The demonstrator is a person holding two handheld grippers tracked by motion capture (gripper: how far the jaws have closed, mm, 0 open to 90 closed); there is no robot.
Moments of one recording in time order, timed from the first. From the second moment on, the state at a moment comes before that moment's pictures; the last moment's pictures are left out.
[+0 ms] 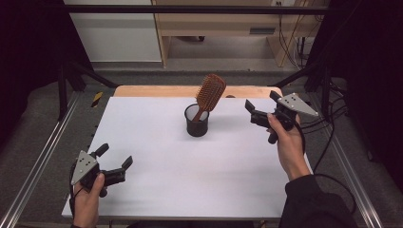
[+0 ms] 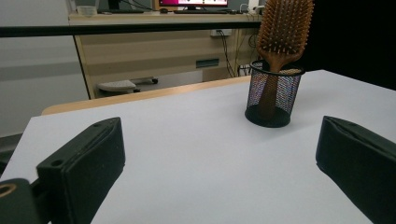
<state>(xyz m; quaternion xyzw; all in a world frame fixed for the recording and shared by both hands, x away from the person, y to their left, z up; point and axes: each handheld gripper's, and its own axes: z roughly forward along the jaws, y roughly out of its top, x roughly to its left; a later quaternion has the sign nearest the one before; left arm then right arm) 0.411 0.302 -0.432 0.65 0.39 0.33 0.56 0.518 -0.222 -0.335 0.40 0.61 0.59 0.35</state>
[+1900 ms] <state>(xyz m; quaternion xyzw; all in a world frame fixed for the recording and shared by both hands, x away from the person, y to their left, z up) 0.406 0.314 -0.430 0.64 0.39 0.34 0.56 0.443 -0.289 -0.438 0.44 0.62 0.55 0.35</state>
